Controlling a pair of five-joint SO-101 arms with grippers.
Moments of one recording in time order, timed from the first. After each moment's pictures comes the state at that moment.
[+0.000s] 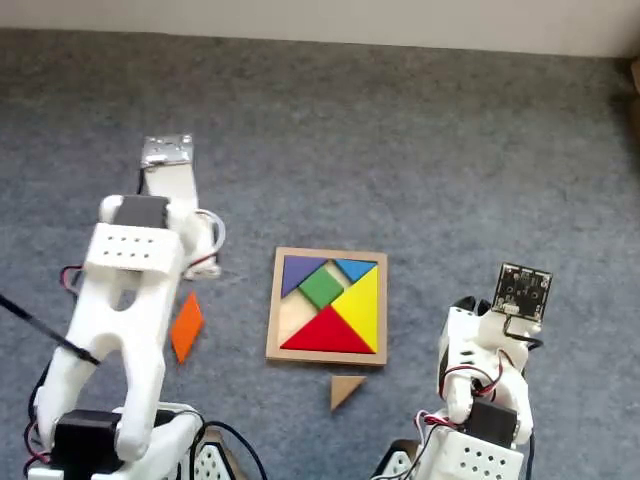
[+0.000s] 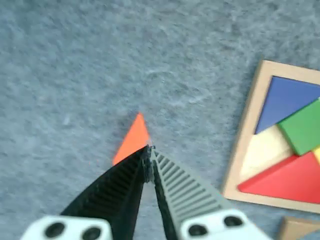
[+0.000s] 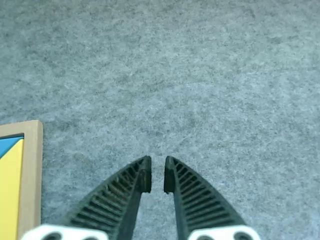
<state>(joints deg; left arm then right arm) -4.4 -19.9 30.4 79.9 15.5 12.6 -104.2 96.0 54.0 5.8</state>
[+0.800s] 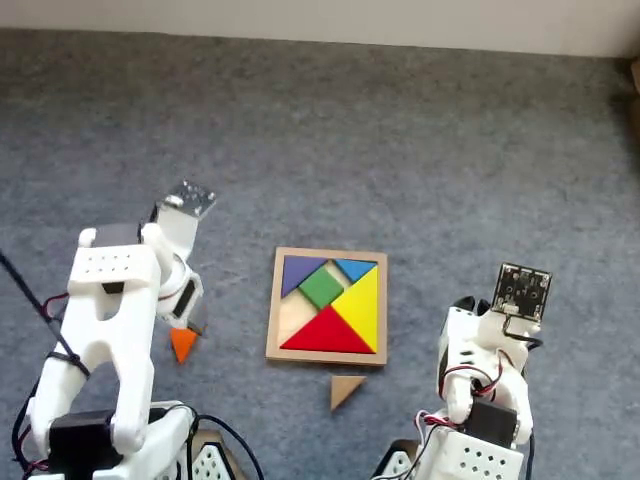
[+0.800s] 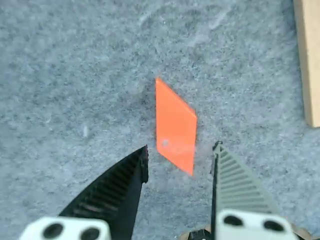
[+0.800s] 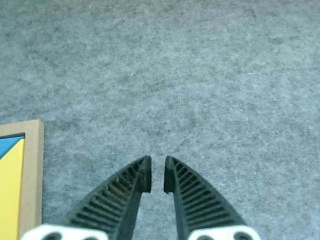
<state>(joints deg) -12.1 -19.9 46.2 73.5 -21.5 12.4 -104.2 96.0 54.0 5.8</state>
